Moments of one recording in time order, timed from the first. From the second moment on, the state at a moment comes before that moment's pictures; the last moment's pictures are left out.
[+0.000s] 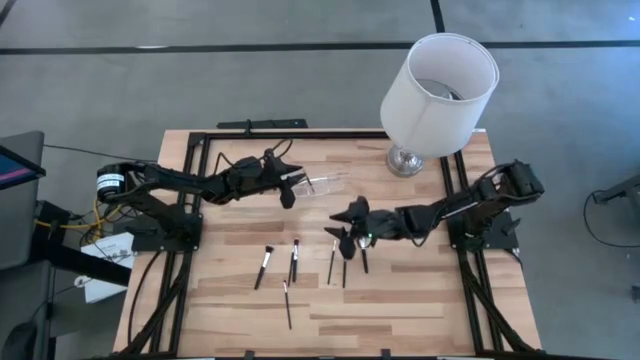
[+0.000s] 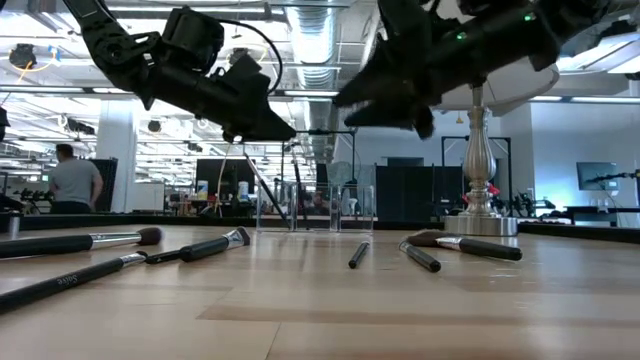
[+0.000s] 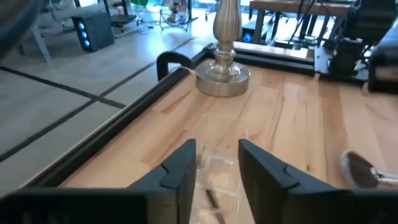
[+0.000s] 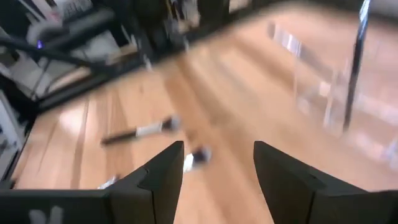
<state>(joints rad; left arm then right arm) 0.27 1.44 0.52 0.68 -0.14 0.01 0.22 1.58 0.74 0.41 0.37 0.46</state>
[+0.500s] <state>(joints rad) 0.27 1.44 0.52 0.72 -0.13 0.02 0.39 1.60 0.78 -0.25 0.39 1.13</state>
